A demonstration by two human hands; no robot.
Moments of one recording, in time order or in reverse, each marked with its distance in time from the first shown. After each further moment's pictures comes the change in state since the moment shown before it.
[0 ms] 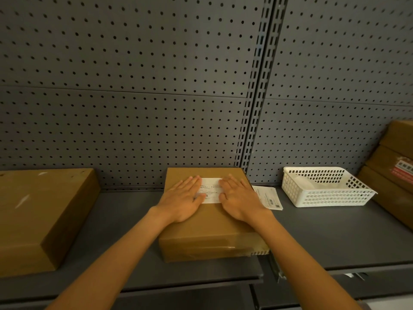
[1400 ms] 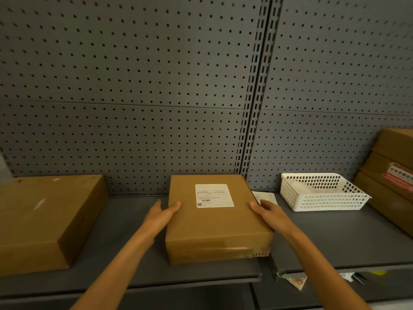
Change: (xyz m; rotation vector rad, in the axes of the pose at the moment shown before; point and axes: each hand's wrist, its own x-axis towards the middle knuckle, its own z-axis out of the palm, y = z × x) left_hand -0.054 -0.020 0.009 -1.112 0.187 -0.665; right_hand -0.059 0.061 0.007 0.909 0.045 0.490
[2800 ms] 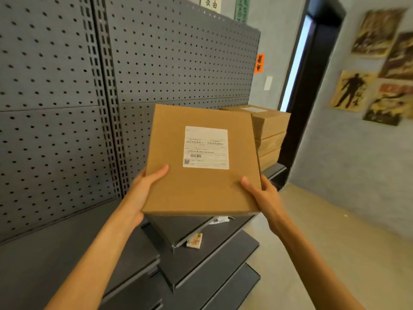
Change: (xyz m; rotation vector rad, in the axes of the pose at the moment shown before) left_hand -0.107 0.111 0.159 -0.410 -0.787 0.303; right_hand -0.208 0.050 -0.126 0.483 0.691 -0.098
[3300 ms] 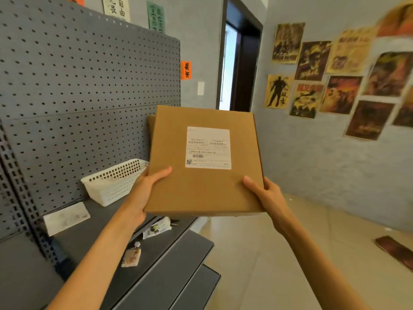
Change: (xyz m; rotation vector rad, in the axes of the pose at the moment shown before) left_hand -0.005 -0.030 0.189 0.039 -0.264 0.002; right_hand -0.052 -0.010 -0.188 -0.037 0.227 -0.022
